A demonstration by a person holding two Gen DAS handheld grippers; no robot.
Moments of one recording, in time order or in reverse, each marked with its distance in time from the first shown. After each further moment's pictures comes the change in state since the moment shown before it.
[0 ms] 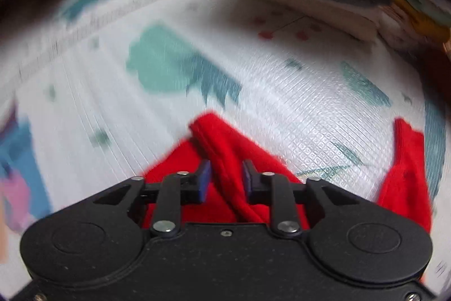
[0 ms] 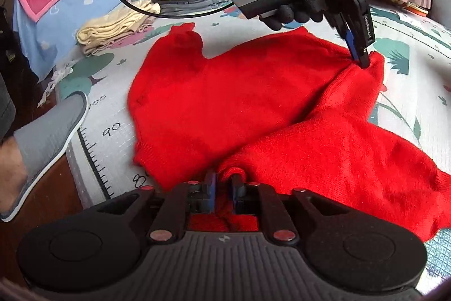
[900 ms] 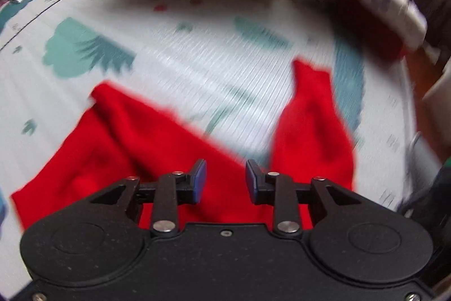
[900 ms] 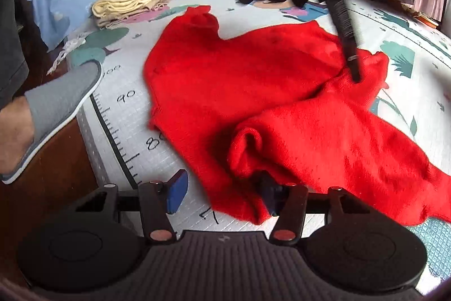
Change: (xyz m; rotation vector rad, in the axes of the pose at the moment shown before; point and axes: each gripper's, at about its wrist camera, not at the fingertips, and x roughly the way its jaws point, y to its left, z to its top) left arm -0.019 -0.042 -0.025 0.135 0.093 -0.318; right arm -0.003 0.012 -0.015 -0.091 0.078 -0.014
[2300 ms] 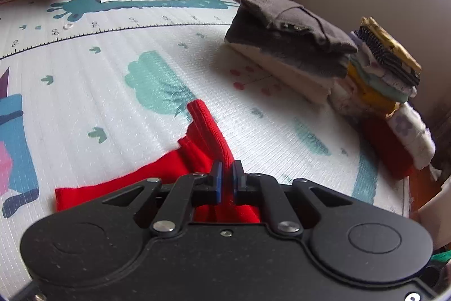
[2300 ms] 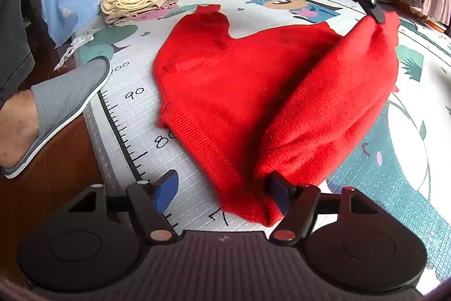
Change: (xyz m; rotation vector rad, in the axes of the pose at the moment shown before) left arm -0.047 0.092 -0.022 -0.330 -0.338 0.025; right arm 0.004 0.004 0.001 -0.038 0.002 0.024
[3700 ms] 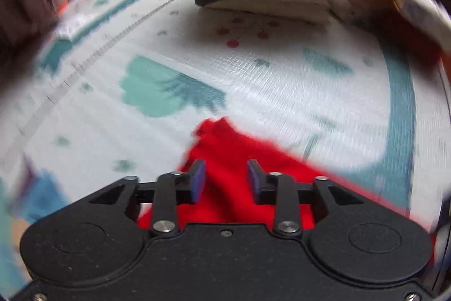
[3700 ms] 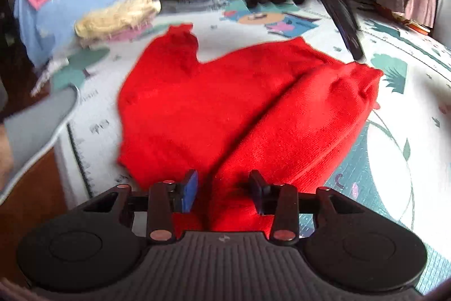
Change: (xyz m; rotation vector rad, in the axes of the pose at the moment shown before) left arm -0.011 -0.038 0.030 0.534 0.247 0.194; right arm 0.004 -0.035 0.022 0.078 -0.090 -0.055
